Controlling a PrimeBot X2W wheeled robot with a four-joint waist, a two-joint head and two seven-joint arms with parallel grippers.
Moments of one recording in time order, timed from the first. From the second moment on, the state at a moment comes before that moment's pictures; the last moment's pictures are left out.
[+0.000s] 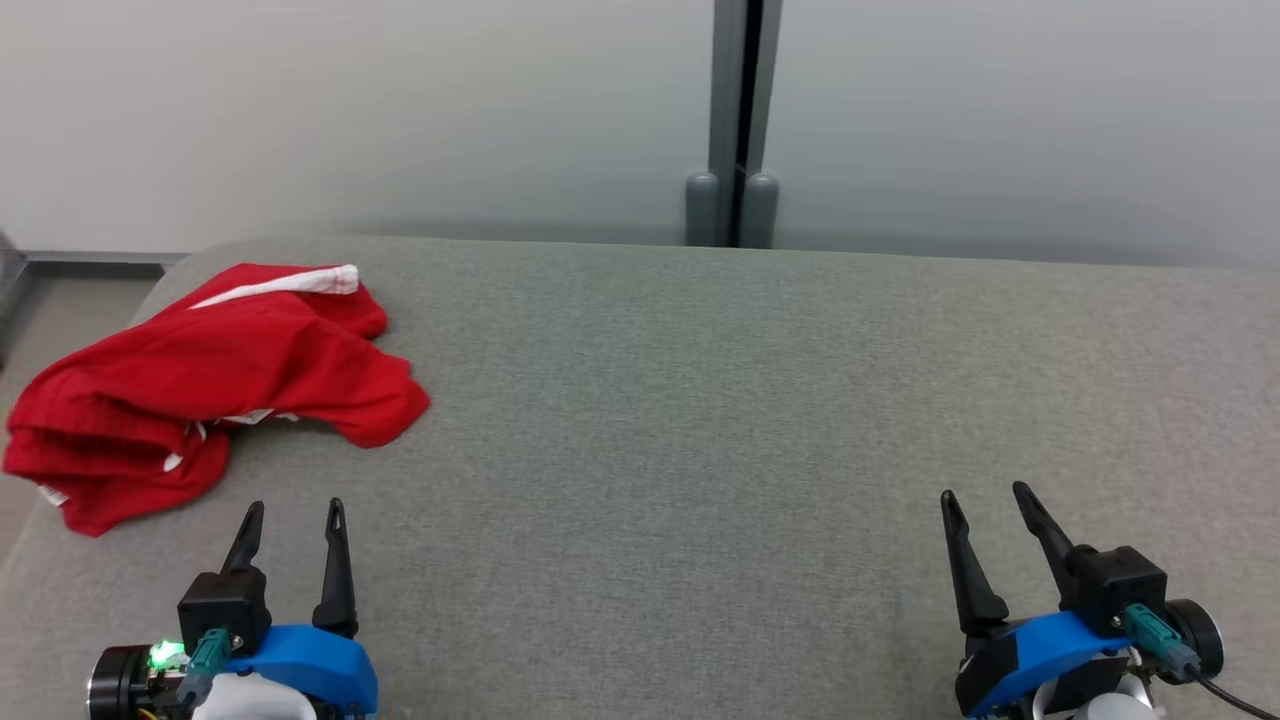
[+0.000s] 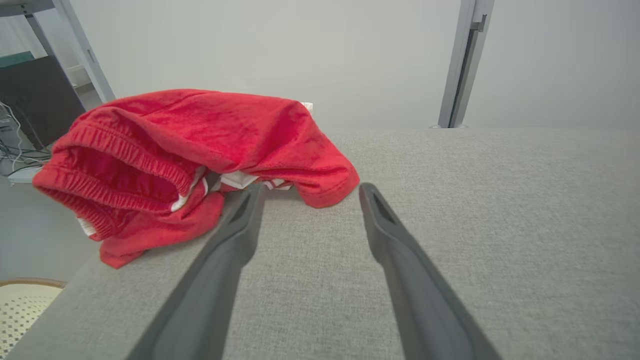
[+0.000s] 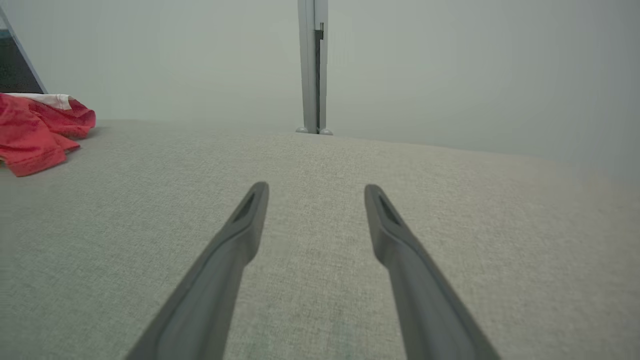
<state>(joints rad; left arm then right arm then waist) -0.13 0.11 0.04 0.49 -0.03 -0.08 -0.26 -0.14 -0.05 -0.03 0.42 0.04 0.13 -0.26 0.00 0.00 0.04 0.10</state>
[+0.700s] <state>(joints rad) -0.13 0.10 0.06 0.52 -0.04 -0.08 -0.26 -0.16 -0.05 0.00 0.43 0.03 0.13 -0.26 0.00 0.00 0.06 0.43</state>
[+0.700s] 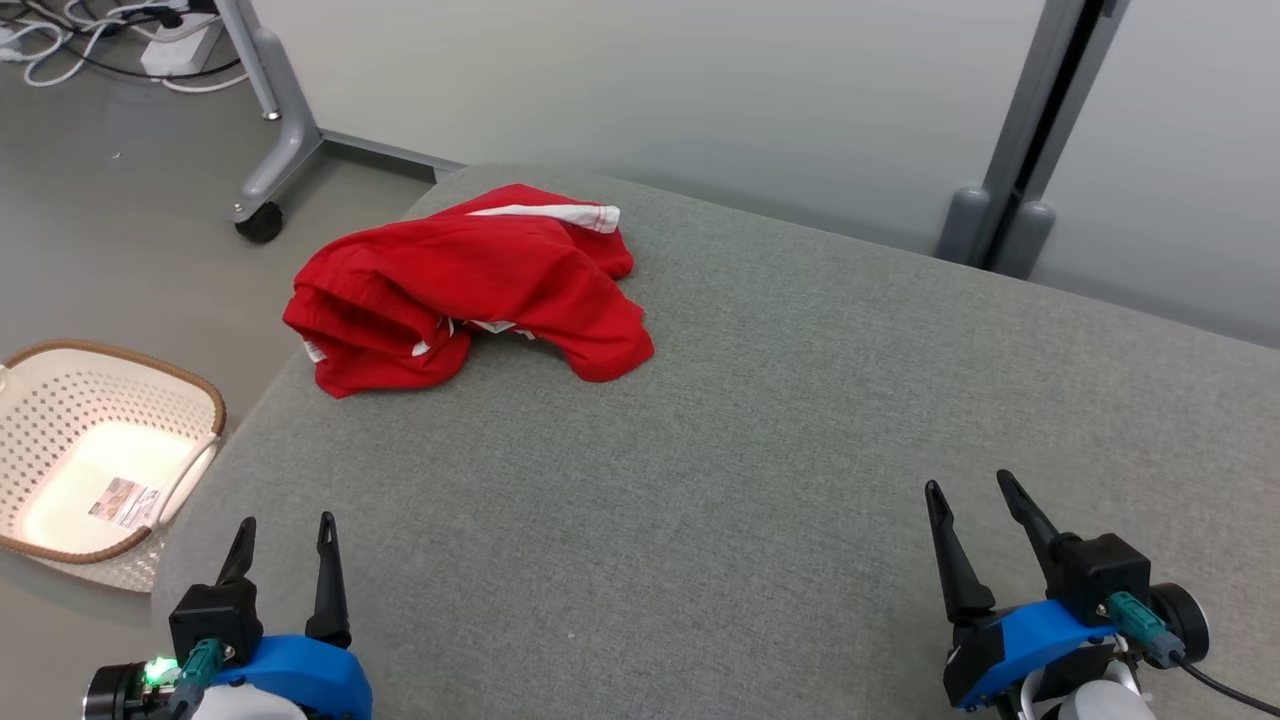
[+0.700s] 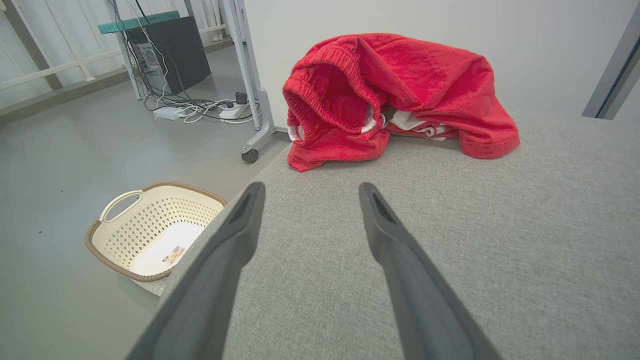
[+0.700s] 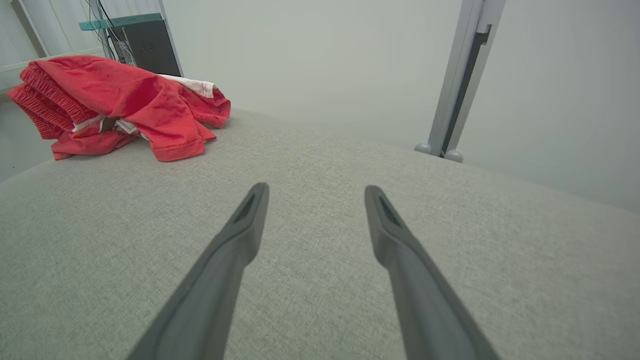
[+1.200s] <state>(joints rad) -0.19 0.09 0.11 0.54 -0.08 -0.11 -0.26 -0.21 -0.05 0.03 0.41 0.00 0.13 -0.26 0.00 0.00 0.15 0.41</state>
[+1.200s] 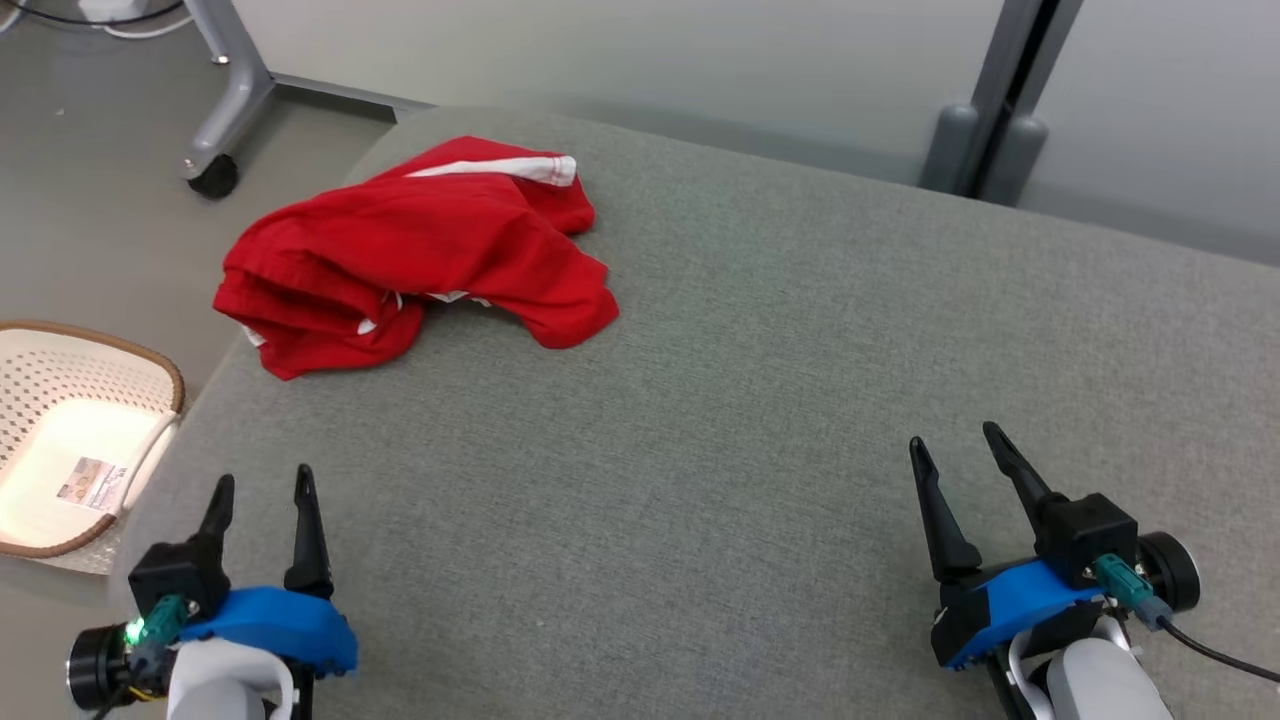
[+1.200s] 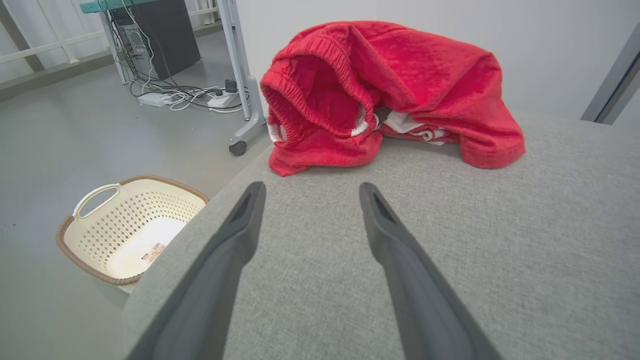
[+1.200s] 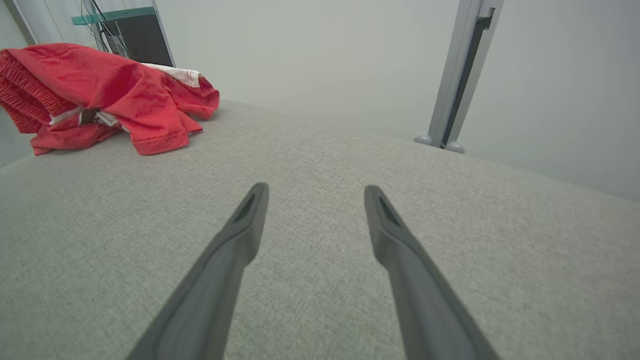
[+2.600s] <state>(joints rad) -0.65 0.27 0.10 0.50 -0.24 -0.13 -0.26 -0.32 -0.05 0.07 0.35 -0.02 0.13 -0.26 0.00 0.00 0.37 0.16</state>
